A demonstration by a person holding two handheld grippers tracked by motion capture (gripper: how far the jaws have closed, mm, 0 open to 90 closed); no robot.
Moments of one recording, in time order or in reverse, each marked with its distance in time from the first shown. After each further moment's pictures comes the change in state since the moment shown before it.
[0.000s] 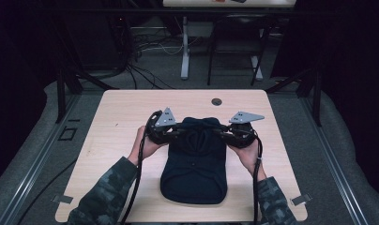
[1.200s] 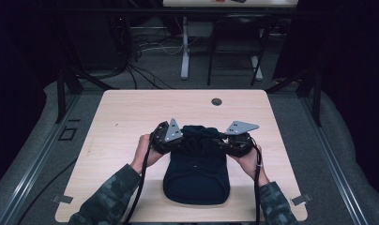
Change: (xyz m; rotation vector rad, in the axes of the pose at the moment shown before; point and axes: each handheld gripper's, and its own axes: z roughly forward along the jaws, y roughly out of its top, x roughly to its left) left arm -0.031 -0.015 0.012 0.081 0.158 0.133; right arm 0.012 -0.019 0.001 0.065 0.037 -0.118
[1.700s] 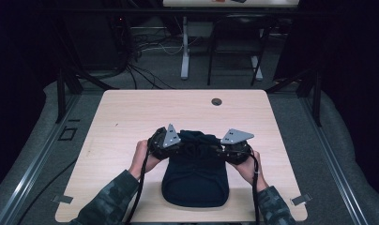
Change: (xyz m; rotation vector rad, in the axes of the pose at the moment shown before) left arm -0.009 -0.013 -0.003 0.025 0.014 -0.015; right arm 0.020 -0.011 0.002 0.019 -0.021 -0.075
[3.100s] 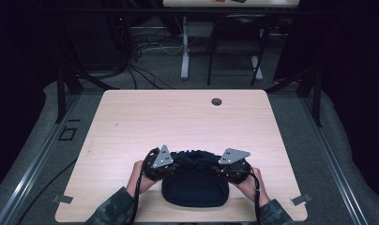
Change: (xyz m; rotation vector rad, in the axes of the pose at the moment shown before) left arm -0.039 -0.049 -0.011 -0.048 -0.162 -0.086; right arm 0.035 -0.033 -0.006 0.107 0.080 -0.034
